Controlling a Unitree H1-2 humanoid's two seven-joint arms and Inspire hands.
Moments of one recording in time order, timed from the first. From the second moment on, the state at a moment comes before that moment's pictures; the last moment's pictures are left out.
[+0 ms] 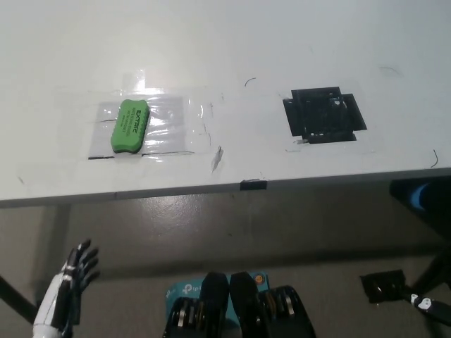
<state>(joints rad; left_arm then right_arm) 0.10 0.21 0.06 -0.19 -0.09 0.21 -0.10 0.00 -0.25 -0.15 0.22 0.03 0.05 0.06</state>
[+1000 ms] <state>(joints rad) -0.66 0.61 -0.28 0.01 0.16 0.39 -0.23 0.00 -0.26 -0.15 0.22 0.02 0.06 0.06</state>
